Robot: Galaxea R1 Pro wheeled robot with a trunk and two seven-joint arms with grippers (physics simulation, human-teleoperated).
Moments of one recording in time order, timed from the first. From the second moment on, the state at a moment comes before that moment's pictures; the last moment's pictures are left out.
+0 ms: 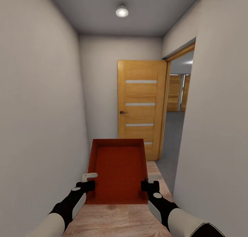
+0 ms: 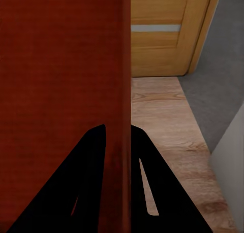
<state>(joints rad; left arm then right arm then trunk) -0.61 -0.02 -0.14 -0.46 0.22 0.13 0.14 -0.71 0.14 0.44 -0.15 -0.35 -0.25 -0.22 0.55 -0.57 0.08</state>
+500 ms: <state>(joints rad) -0.61 -0.02 -0.14 -0.46 0.22 0.12 0.14 -0.71 0.14 0.47 -0.15 -0.39 -0.25 -0.22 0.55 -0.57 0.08</state>
